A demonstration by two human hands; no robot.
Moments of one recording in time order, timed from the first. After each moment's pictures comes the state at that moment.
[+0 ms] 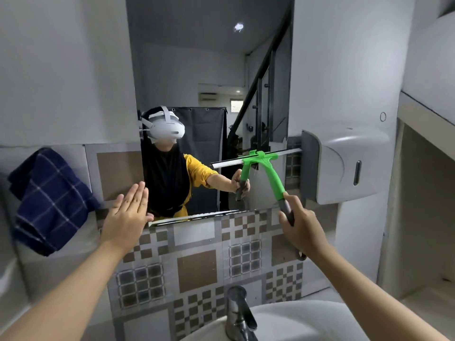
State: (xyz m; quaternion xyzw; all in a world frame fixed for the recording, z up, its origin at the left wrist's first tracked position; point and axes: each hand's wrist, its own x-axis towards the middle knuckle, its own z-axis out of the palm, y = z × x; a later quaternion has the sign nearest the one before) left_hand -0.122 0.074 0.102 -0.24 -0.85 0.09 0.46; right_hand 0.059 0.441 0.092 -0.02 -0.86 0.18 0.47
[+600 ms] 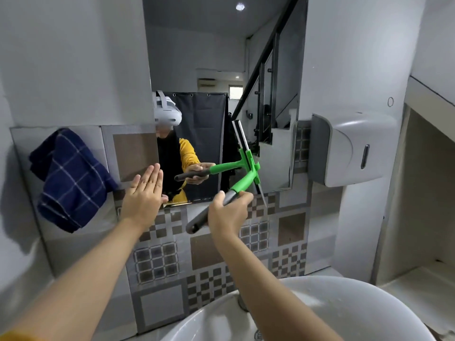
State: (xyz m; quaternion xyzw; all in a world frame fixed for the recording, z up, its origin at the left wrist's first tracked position) left_hand -0.119 0.071 0.106 -0.25 -0.86 0.08 0.44; right_hand 0.015 0.224 0.105 -0.17 -0.60 0.64 0.45
